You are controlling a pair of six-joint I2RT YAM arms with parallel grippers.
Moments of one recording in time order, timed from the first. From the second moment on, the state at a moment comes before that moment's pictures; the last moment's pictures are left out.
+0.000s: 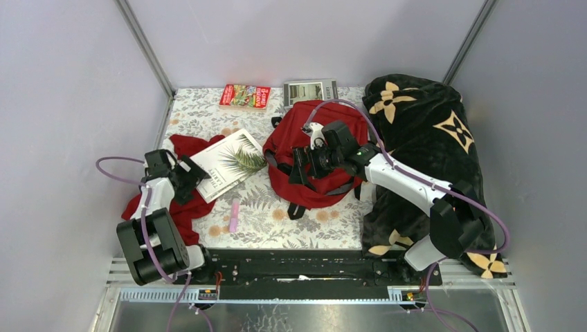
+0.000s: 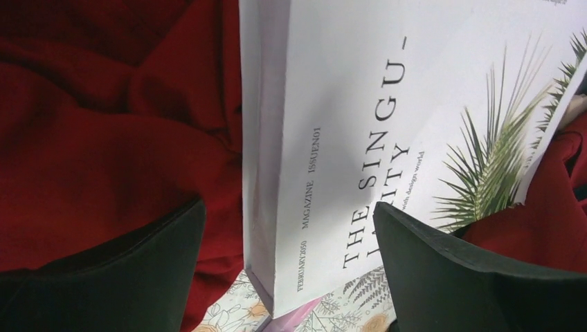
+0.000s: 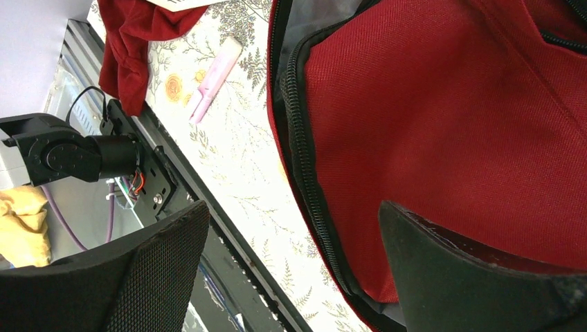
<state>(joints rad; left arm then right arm) 0.42 1.29 0.69 -0.42 0.27 -0.52 0.69 1.54 1.13 -0.33 -0.44 0.34</state>
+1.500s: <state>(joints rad) 0.47 1.29 0.60 -0.01 0.82 -0.77 0.73 1.59 1.15 -0.38 -0.43 0.32</state>
